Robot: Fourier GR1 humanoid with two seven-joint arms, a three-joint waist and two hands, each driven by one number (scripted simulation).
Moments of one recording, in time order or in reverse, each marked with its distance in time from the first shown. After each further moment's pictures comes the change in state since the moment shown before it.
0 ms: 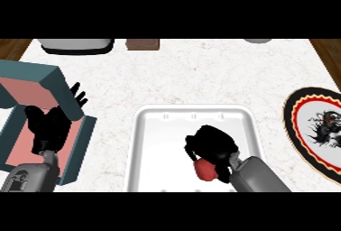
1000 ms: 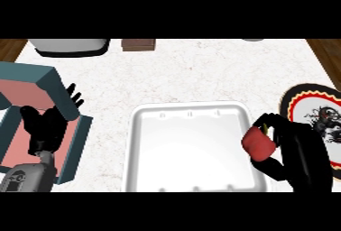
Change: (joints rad) left arm 0.002 0.003 0.031 0.025 -0.001 -0.001 -0.013; right arm 0.381 0.106 -0.424 -0.606 -0.016 -0.470 0.382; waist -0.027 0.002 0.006
